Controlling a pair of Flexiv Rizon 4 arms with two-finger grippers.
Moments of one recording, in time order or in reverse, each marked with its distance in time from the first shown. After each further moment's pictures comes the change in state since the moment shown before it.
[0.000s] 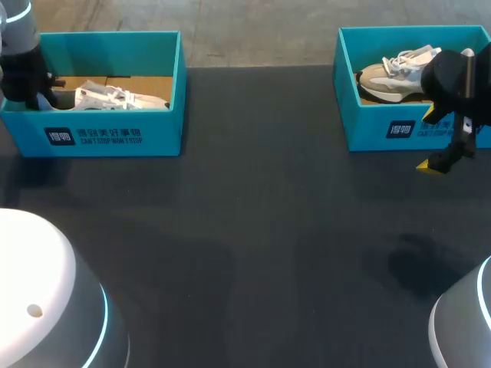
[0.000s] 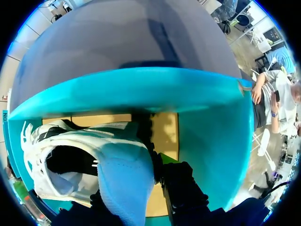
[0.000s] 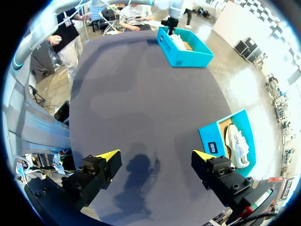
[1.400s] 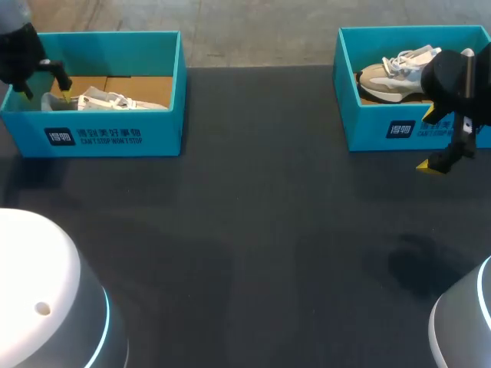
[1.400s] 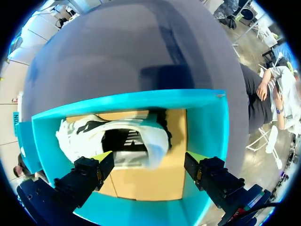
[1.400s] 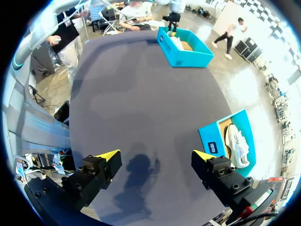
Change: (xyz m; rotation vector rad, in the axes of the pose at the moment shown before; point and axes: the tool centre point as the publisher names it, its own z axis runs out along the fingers) left arm -0.021 0.005 -0.061 -0.041 -0.124 0.015; right arm 0.000 0.000 0.000 0.000 0.000 0.000
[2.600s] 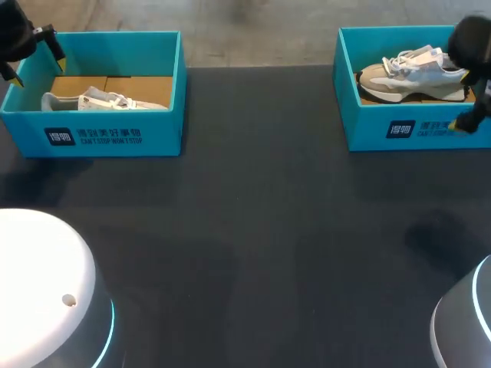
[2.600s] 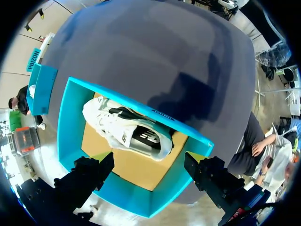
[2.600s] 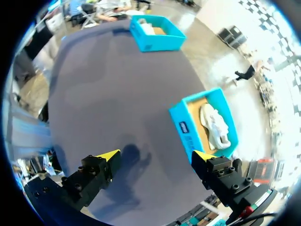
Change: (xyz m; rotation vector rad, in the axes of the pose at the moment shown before) left arm -0.022 -0.026 -0.074 -0.082 -0.029 -0.502; right arm -0.097 -0.049 -0.018 0.135 -0.168 0.128
